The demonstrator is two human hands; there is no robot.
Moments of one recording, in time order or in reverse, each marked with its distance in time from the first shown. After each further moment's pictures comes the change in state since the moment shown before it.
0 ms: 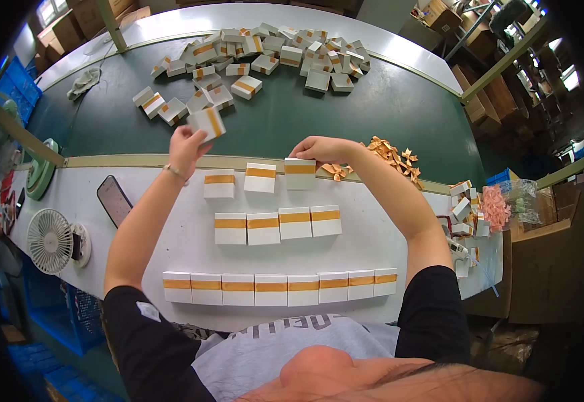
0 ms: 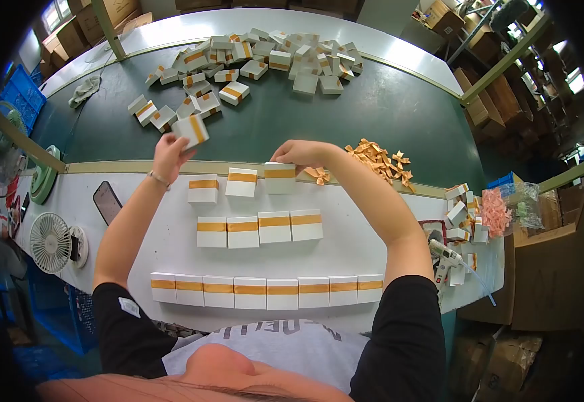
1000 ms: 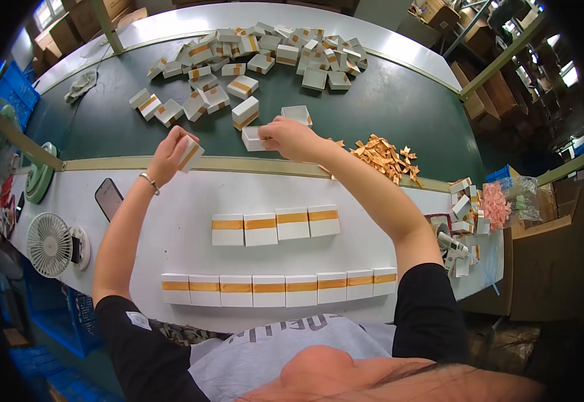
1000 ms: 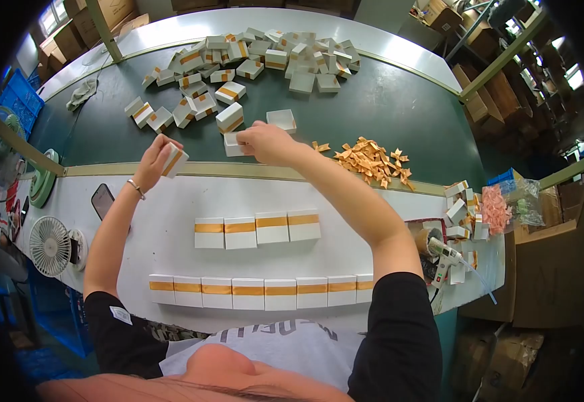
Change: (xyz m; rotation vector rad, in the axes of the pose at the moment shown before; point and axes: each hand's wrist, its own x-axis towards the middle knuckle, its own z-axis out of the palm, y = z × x) left_hand -0.026 0.039 -0.040 0.691 -0.419 0.389; right_hand 0.022 -0.053 0.039 -0.817 0.461 -0.476
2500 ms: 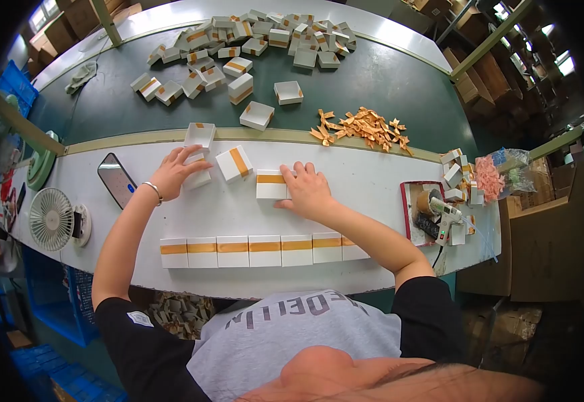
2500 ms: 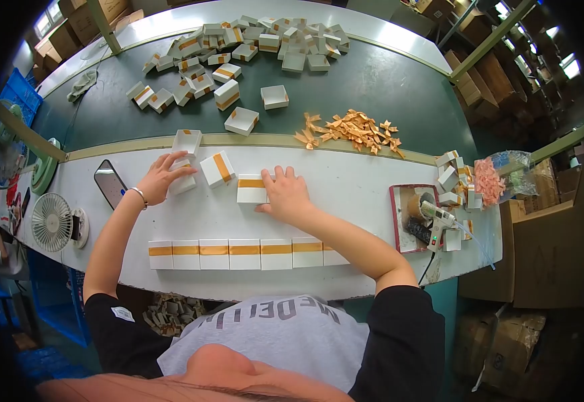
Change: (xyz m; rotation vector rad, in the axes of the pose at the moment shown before) left_hand -0.104 0.041 0.029 0.987 -0.500 0.097; right_hand -0.171 -0.105 0.088 -0.329 -0.015 0.360
